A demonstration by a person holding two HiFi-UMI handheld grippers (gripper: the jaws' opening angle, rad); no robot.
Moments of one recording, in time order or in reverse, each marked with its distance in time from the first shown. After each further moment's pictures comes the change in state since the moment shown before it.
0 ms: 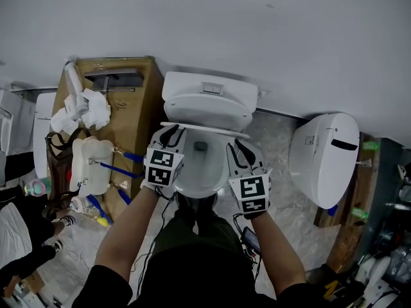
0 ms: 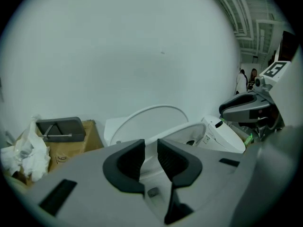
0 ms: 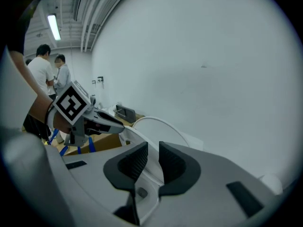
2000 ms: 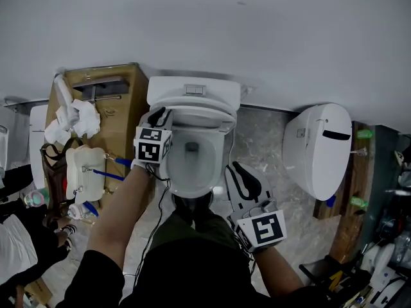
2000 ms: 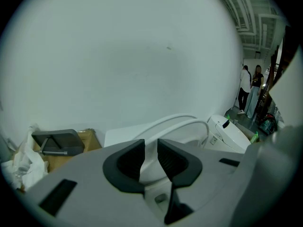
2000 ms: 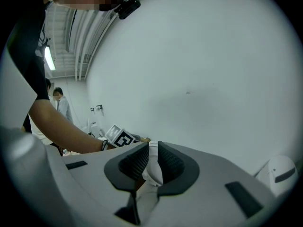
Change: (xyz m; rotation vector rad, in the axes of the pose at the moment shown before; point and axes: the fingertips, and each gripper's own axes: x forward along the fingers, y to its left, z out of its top) left arm 0.050 0.023 0.042 0.022 0.014 0.033; right arm -0.118 0.003 0.058 0.192 -0.206 0.030
